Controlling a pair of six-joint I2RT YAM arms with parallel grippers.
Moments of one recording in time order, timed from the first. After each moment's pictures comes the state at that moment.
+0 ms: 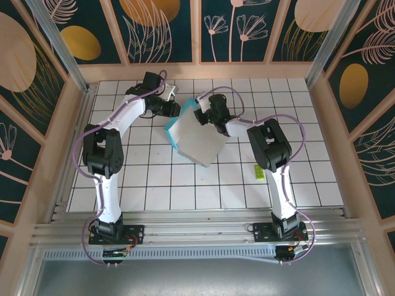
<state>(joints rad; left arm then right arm) -0.29 2.08 1.78 -0.72 0.46 -0.06 0.51 2.24 1.48 0.27 -0.19 -0.09</state>
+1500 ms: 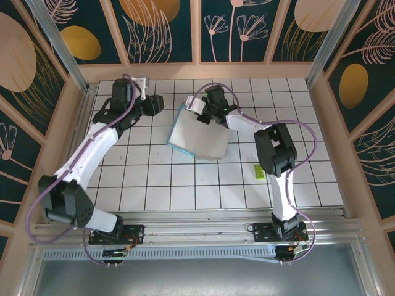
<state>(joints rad) -0.28 1.43 1.29 -0.39 0.17 -0.33 0.55 2.13 1.63 -0.20 -0.14 -0.90</state>
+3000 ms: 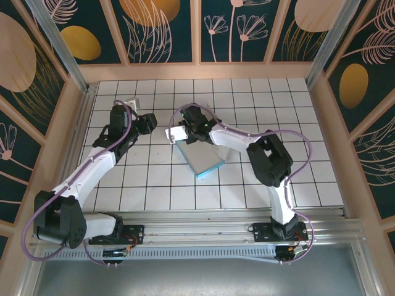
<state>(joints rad) -0.26 1.28 0.91 -0.15 0.10 -0.46 0.78 2.03 1.52 -0.26 0.03 -1.20</state>
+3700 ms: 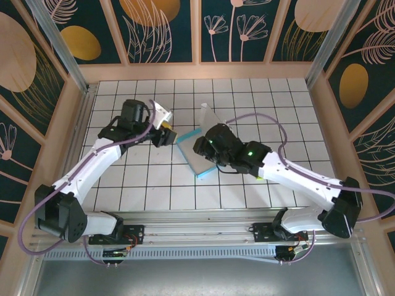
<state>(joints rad) -0.40 1.34 1.09 -0.47 0.51 0.21 0.96 1.30 1.11 -0.60 0.16 1.22</state>
